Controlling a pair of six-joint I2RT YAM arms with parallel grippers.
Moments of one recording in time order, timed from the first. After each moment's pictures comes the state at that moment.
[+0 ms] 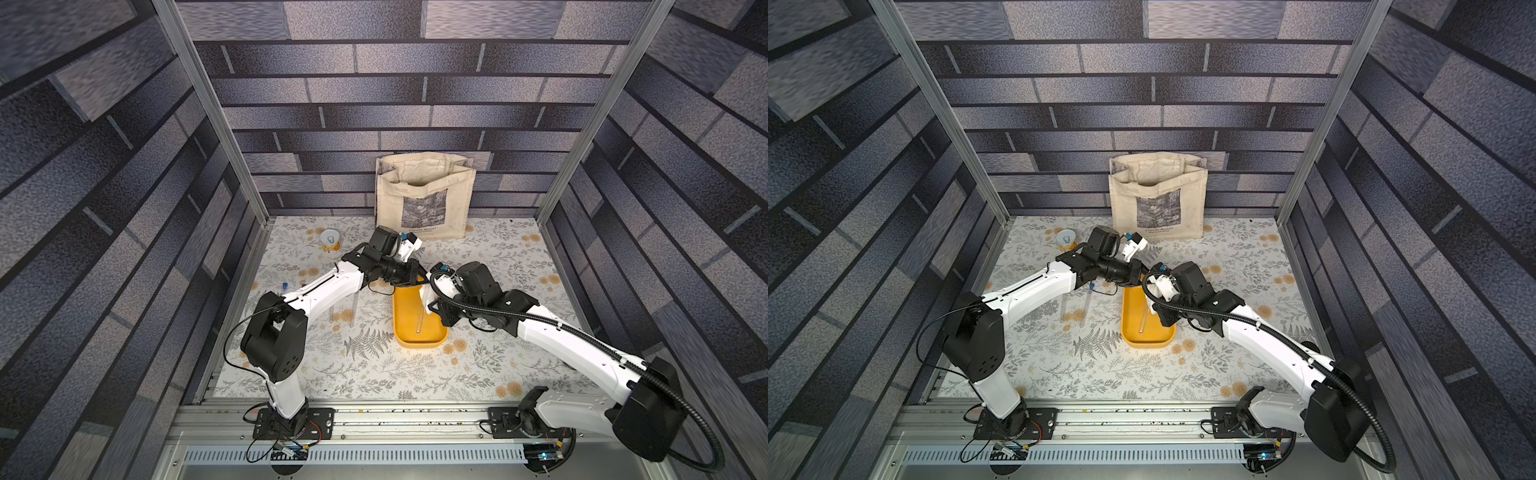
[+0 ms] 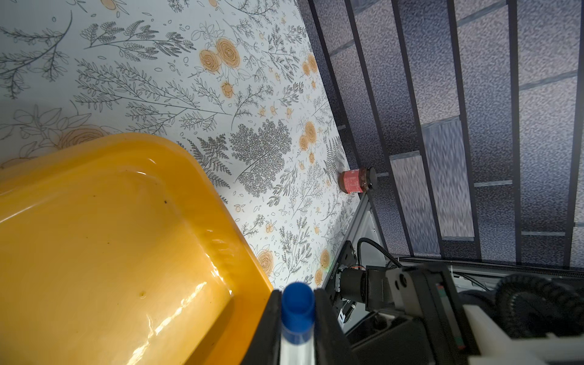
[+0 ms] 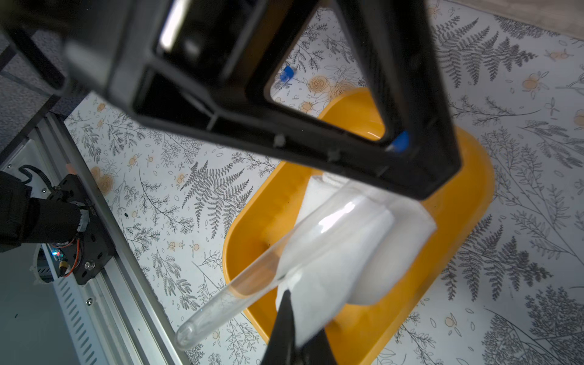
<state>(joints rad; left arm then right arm) -0.59 1.75 1.36 -0.32 0.78 -0.54 0.68 1.24 0.94 -0.51 -0.26 0.08</state>
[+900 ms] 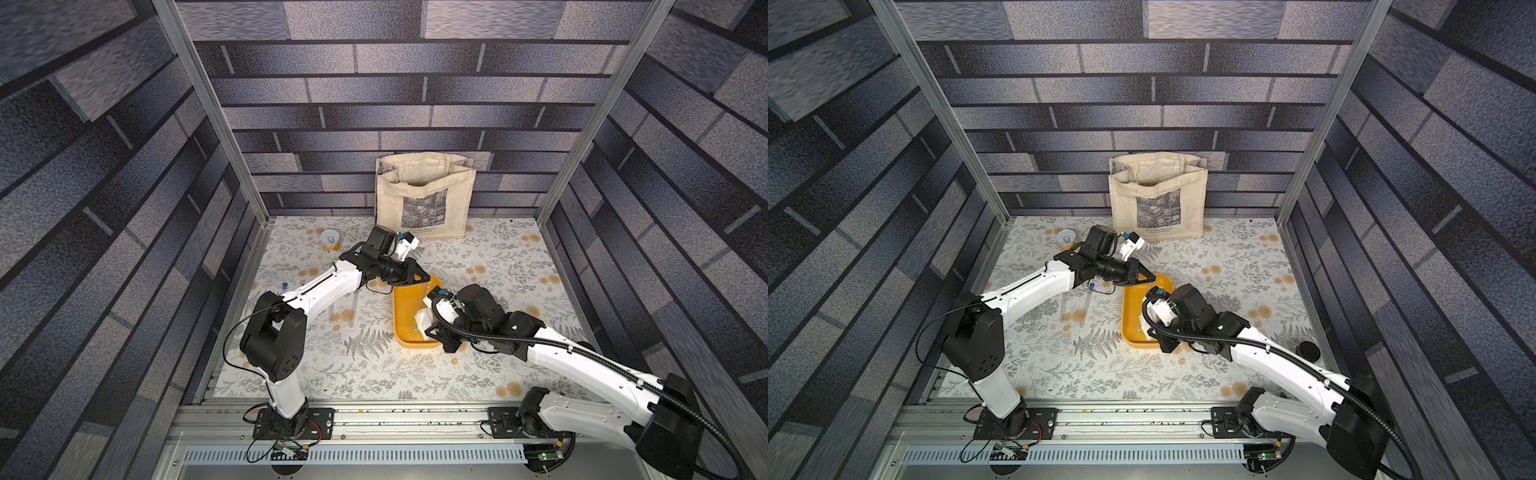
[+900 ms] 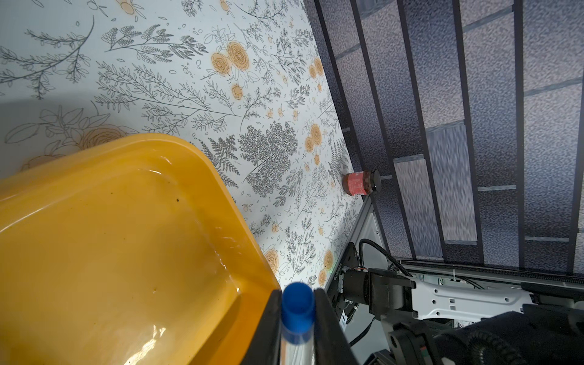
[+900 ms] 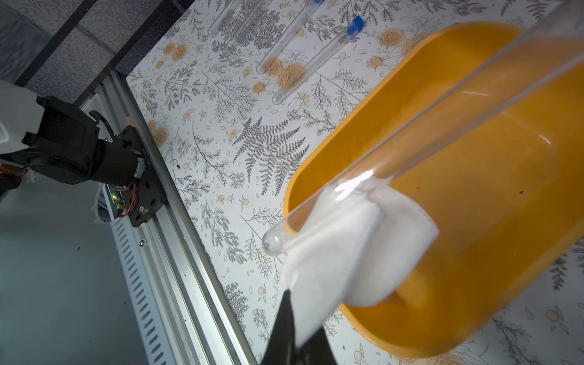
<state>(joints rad) -0.57 1.75 1.36 -0.34 0.78 -0.53 0.83 1.09 0.76 -0.48 -0.33 0.15</state>
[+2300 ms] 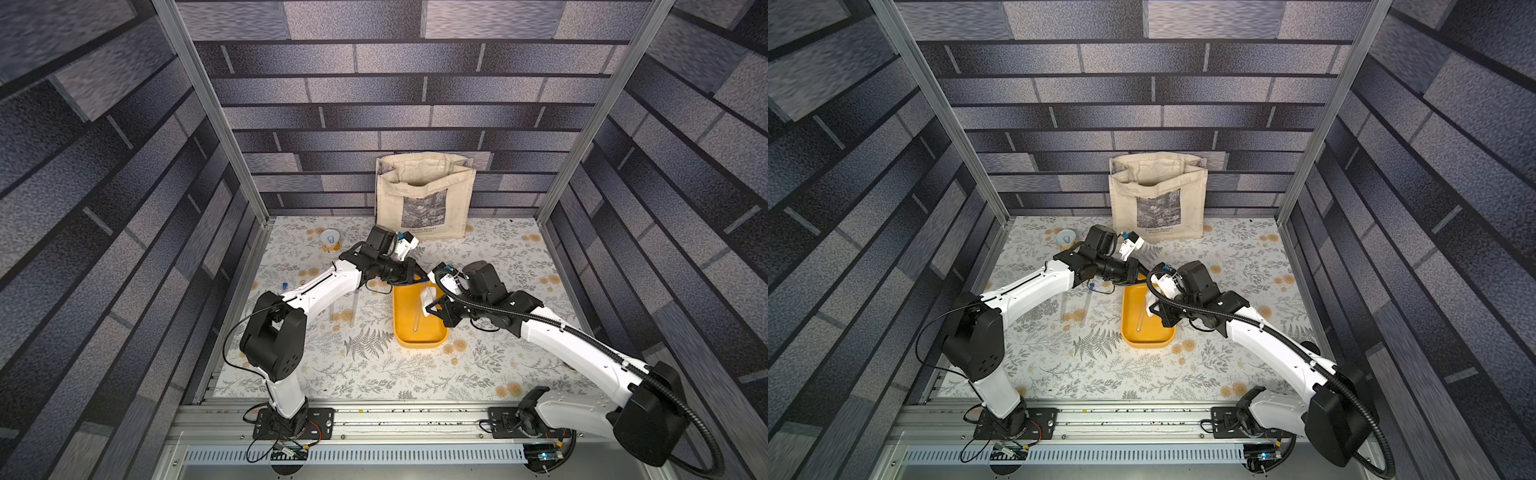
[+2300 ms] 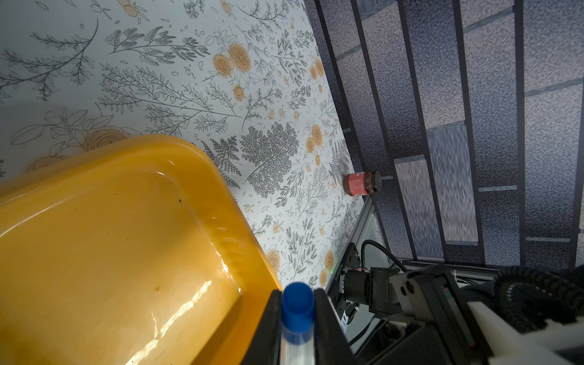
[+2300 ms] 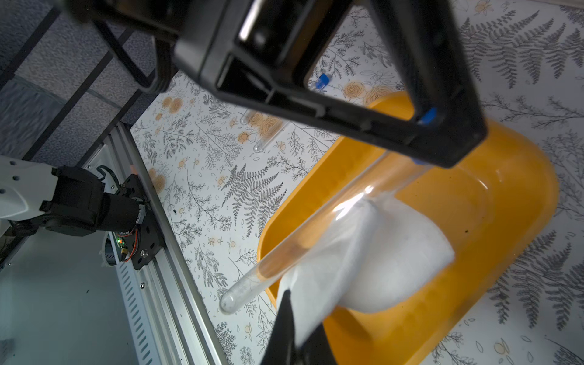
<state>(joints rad) -0.57 1.75 1.36 -0.34 0.78 -0.53 0.67 1.21 0.89 -0.47 -0.44 0.10</state>
